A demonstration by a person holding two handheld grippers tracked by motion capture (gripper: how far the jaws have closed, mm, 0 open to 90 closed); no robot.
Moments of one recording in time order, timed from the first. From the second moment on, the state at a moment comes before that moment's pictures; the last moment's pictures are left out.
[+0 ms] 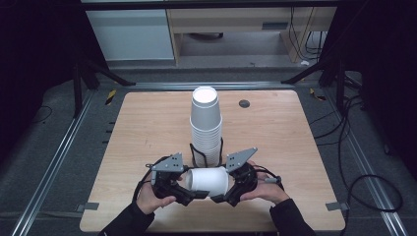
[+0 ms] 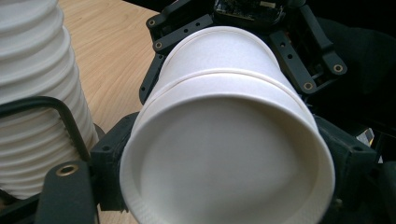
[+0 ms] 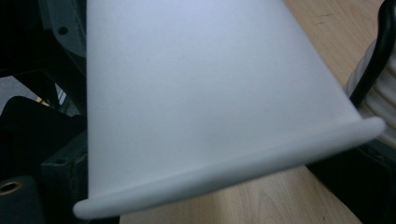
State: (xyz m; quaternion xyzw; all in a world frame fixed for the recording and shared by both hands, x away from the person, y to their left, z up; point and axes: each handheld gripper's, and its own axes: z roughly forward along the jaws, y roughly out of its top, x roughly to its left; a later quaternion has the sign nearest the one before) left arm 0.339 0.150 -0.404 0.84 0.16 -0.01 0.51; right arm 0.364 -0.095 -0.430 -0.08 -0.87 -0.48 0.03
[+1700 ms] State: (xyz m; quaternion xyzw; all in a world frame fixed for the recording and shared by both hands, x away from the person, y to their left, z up) left arm 0.352 0.176 -0.406 0.87 0.18 0.03 0.46; right arm 0.388 -0.105 -0.403 -0.07 -0.93 -0.36 -0.05
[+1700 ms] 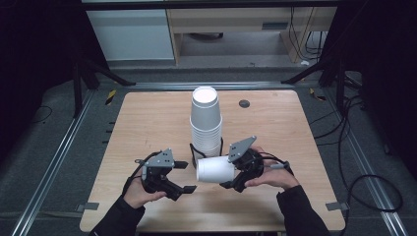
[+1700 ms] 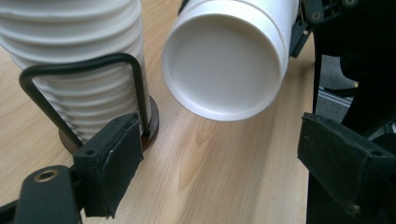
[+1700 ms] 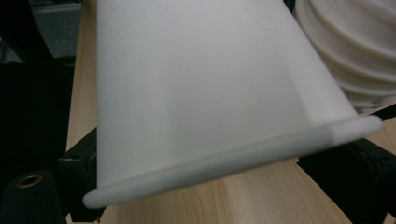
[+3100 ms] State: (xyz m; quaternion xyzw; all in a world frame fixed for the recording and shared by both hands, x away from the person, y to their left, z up) left arm 0.353 0.164 -0.417 0.89 0.17 0.02 0.43; right arm 0.385 -0.037 -0.396 0.01 -0.97 -0.25 -0.04
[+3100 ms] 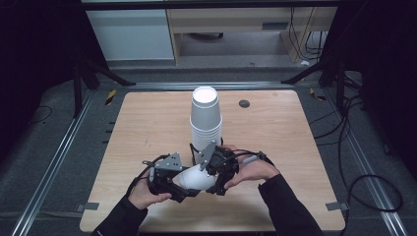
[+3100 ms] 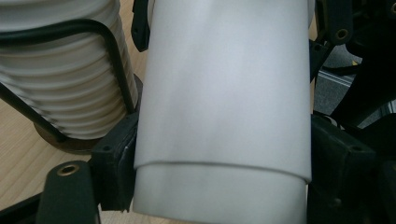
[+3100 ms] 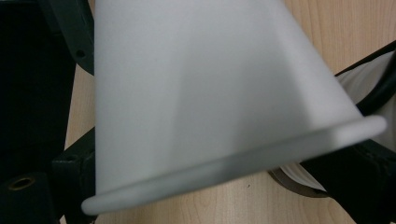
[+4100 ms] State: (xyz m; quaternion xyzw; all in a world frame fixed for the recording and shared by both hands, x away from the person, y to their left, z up) left arm 0.351 0.171 -0.408 0.87 0.14 0.00 0.48; right arm 0.371 -0.106 -0.398 -0.08 -0.90 -0.43 -0.01
